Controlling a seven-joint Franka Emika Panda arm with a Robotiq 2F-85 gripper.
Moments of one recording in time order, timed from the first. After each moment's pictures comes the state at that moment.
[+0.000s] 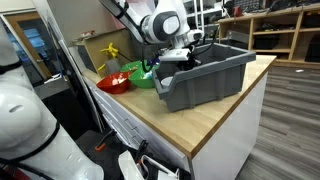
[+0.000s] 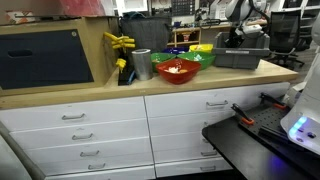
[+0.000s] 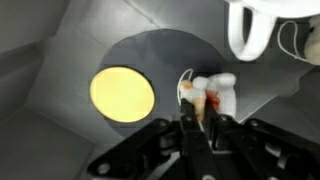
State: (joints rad) arm -0.21 0.16 -0.19 -2.29 -0.04 2.65 -0.13
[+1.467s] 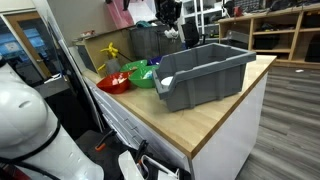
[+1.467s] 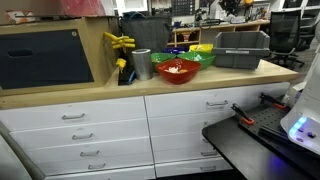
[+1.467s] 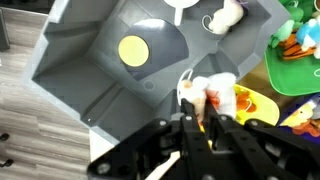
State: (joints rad) arm -0.12 -0.07 -0.11 -1.94 -0.18 1.97 0.04
